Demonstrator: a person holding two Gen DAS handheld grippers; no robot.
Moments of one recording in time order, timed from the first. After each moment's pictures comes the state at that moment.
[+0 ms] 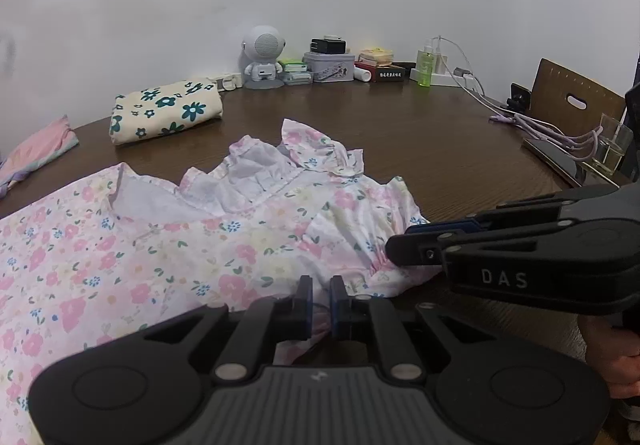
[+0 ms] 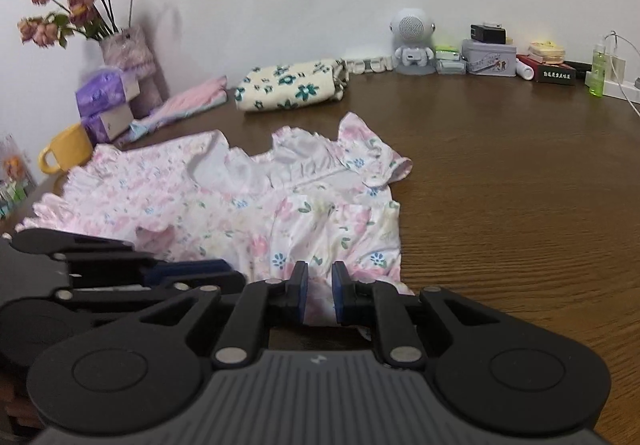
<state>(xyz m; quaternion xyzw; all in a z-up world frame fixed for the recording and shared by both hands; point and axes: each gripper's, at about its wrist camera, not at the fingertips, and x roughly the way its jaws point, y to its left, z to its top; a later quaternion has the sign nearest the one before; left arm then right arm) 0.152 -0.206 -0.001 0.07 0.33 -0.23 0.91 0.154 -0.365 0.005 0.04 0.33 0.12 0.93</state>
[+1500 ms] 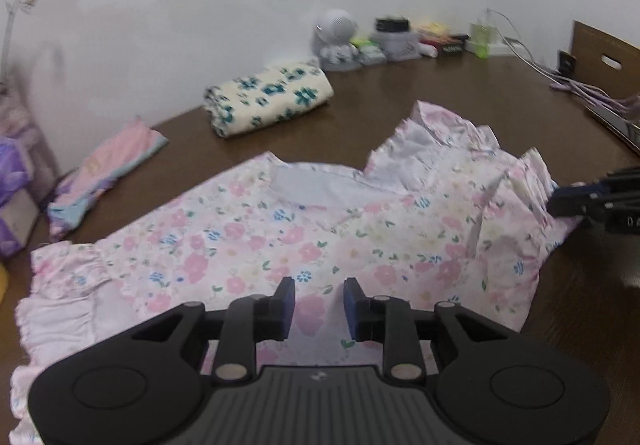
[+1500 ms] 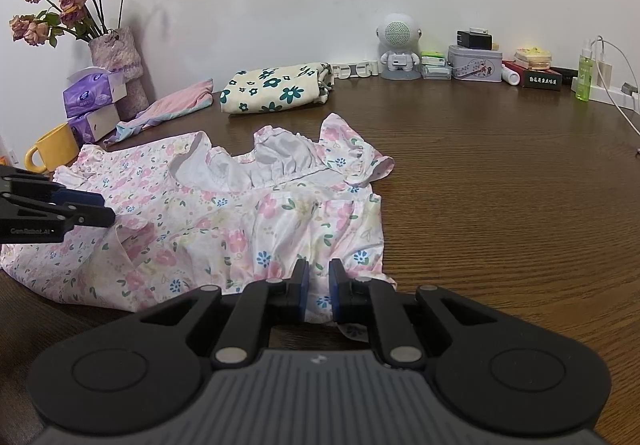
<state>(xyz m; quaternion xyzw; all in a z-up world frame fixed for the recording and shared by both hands) 0.199 -0.091 0.016 0.15 0.35 -0.20 0.90 0.150 -0.369 -0.001 0.04 0.32 0.11 0.94</state>
